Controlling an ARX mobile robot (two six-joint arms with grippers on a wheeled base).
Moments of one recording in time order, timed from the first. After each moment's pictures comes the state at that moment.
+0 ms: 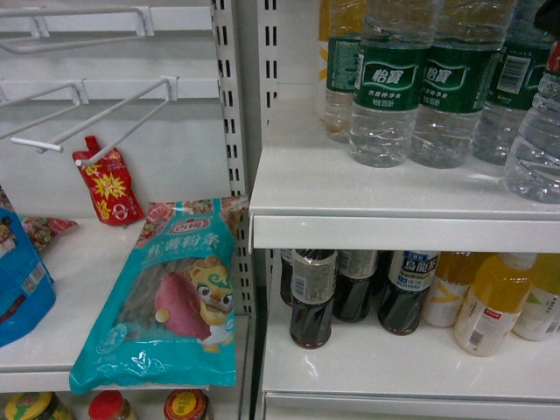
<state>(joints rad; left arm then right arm) 0.00 0.01 0.01 0.00 0.00 0.00 0.12 1.45 0.93 0.21 0.09 0.07</state>
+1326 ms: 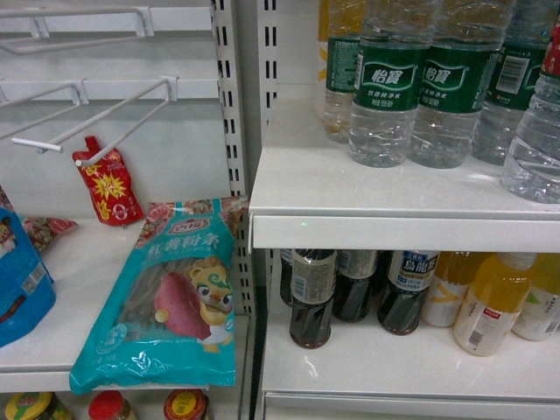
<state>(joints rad) 0.00 0.01 0.01 0.00 0.00 0.00 0.00 0.36 0.13 0.23 0.00 0.00</state>
